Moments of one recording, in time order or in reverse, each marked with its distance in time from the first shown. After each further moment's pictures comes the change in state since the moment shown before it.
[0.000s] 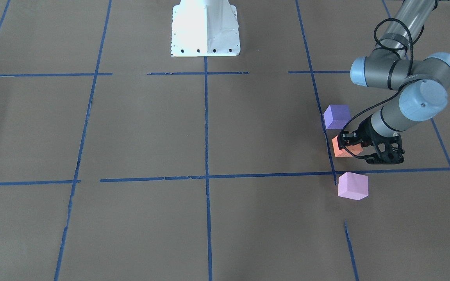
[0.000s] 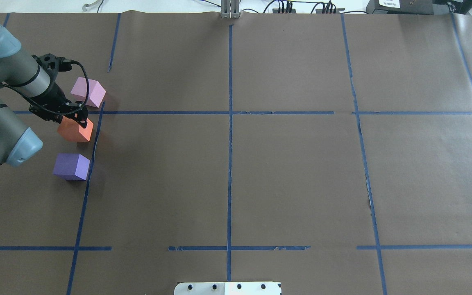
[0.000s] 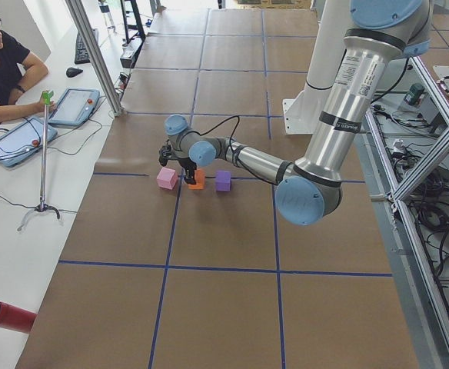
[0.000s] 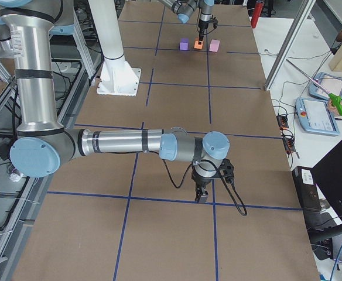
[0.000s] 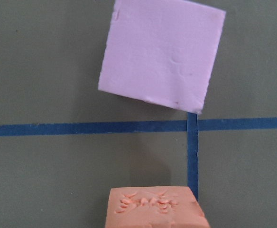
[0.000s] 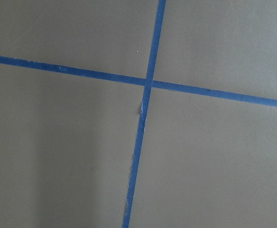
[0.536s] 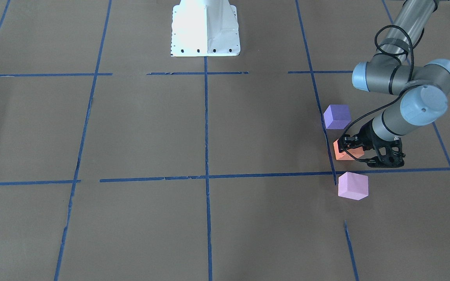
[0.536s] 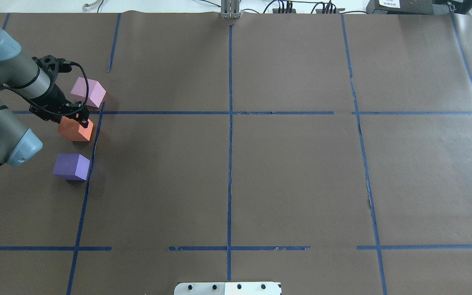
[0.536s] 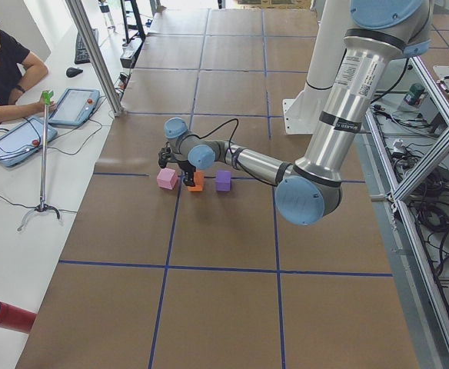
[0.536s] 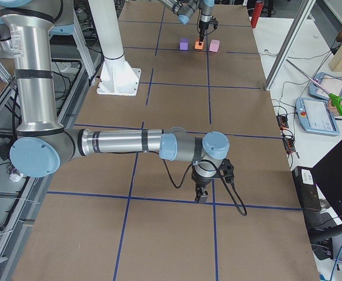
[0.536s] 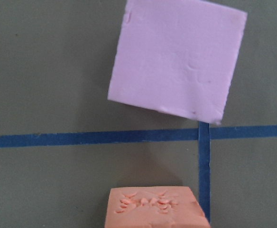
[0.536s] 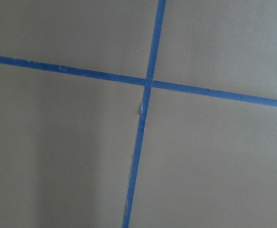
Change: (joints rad) left arm 0.000 -0.002 0.029 -0.040 0.001 -0.002; right arm 0.000 0.000 0.000 0.000 0.000 0.000
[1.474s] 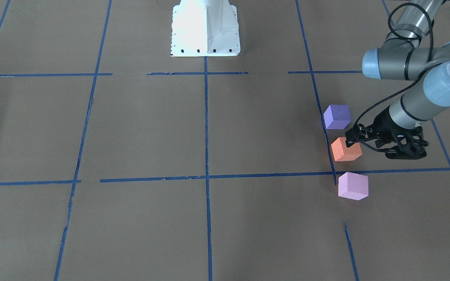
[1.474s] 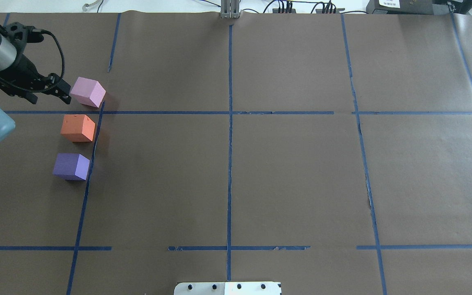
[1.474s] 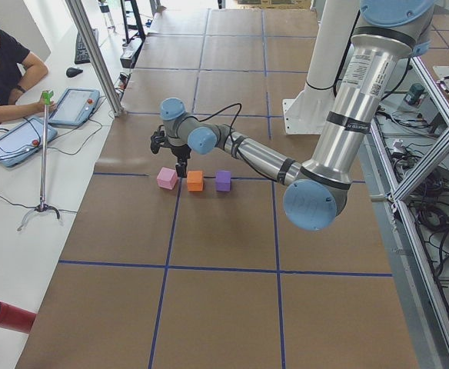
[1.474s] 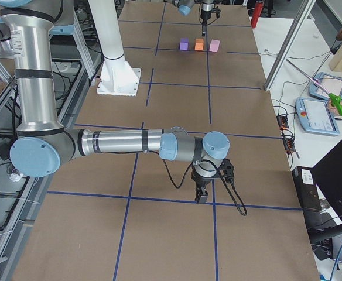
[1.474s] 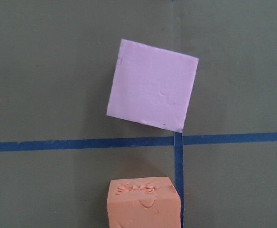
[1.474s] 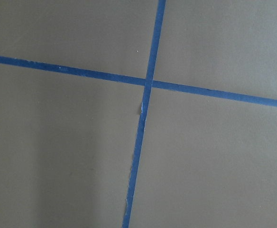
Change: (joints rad) left arm -0.134 0.027 -0.226 0.229 -0.005 0.120; right arm 0.000 0.000 0.000 0.000 0.000 0.000
